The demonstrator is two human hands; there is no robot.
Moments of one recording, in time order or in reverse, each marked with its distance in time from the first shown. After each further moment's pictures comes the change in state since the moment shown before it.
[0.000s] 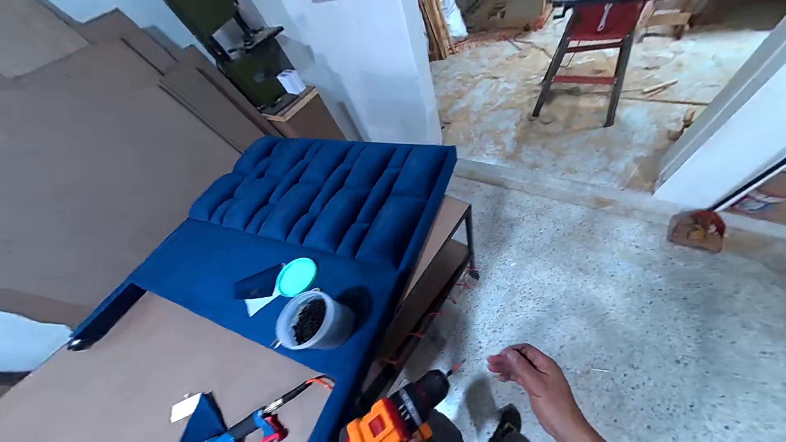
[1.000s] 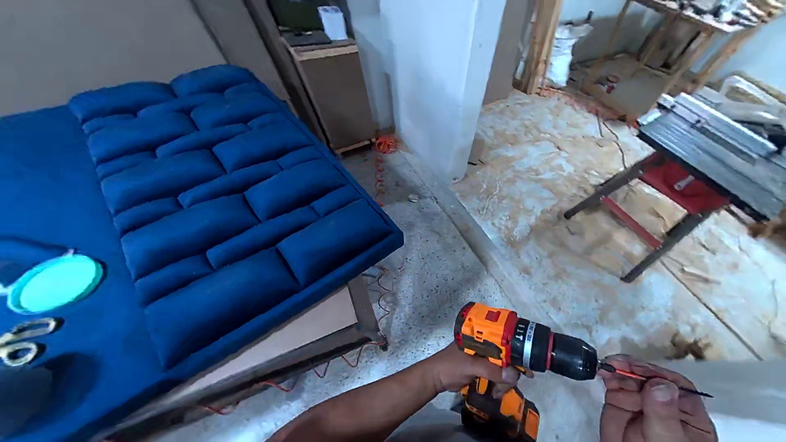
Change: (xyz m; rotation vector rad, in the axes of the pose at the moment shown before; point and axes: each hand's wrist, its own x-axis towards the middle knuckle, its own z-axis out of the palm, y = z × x) left_hand 0.652 0.282 0.530 -0.958 -0.804 0.220; right_hand 0.591 -0.412 -0.314 -0.039 -0.218 -0.671
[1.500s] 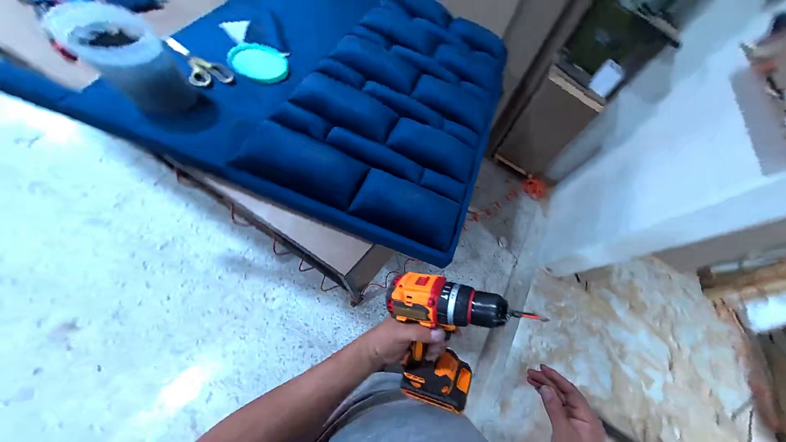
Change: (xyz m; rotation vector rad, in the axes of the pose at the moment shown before) left_hand 0.045 0.038 -0.119 0.101 0.886 0.742; right_hand 0.316 0.222 0.018 -0.351 -1.148 0.315
